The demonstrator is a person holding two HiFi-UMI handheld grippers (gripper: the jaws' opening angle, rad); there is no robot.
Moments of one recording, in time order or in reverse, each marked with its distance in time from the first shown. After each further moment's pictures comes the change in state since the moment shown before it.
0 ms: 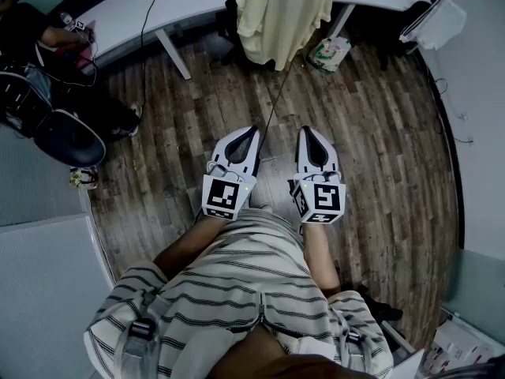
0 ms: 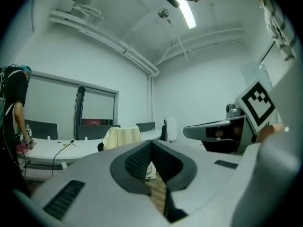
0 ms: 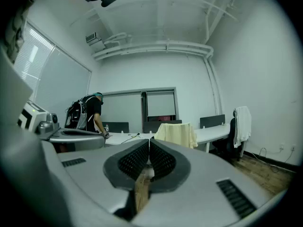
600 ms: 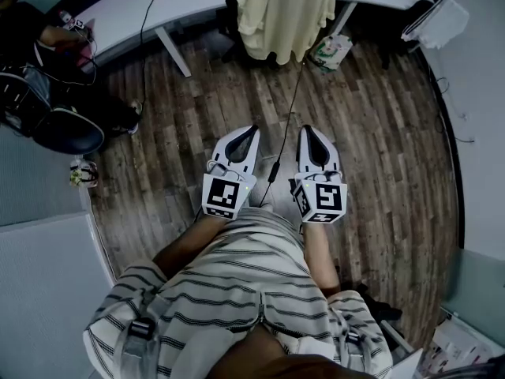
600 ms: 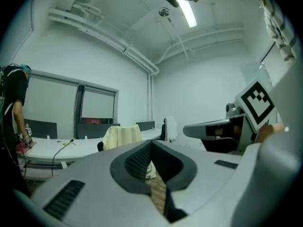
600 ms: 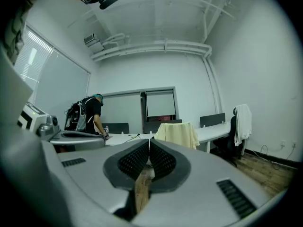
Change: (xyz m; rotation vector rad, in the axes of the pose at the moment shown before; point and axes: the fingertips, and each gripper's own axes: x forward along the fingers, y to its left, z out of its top) left arm 0.007 0.003 -0.004 -0.002 0.009 -0.003; right arm 0.007 -0.005 -0.001 0.020 -0.006 0.004
